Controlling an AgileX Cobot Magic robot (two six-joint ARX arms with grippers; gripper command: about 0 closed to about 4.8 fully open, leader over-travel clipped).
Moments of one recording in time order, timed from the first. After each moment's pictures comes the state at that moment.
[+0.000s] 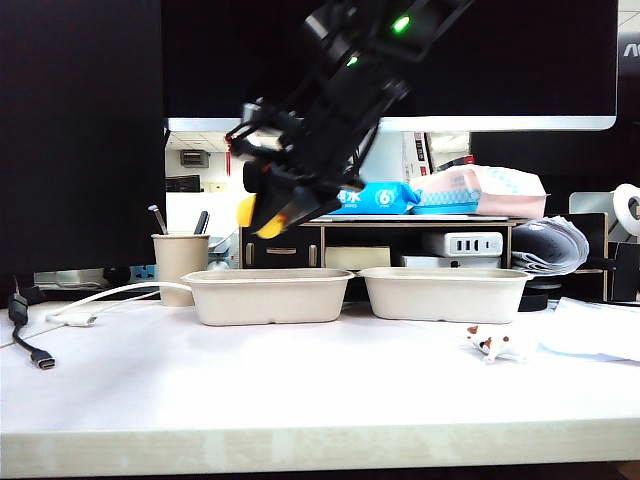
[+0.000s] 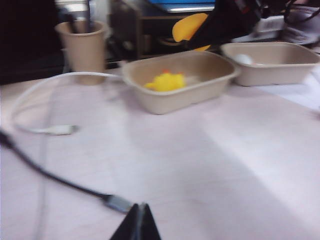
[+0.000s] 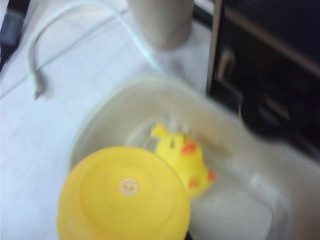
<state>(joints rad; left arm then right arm) -0.36 0.03 0.02 -0.16 0.04 -0.04 0.61 2.05 1.68 -0.37 -0.22 -0.02</state>
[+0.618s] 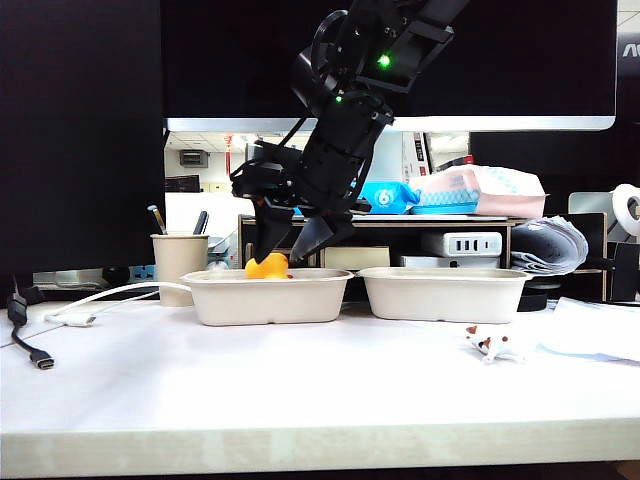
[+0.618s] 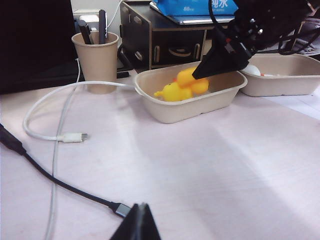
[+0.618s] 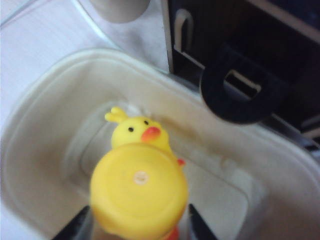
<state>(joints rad) -0.34 0.00 0.02 -0.15 0.04 -0.04 0.61 2.13 1.74 -0.42 -0.13 -0.02</state>
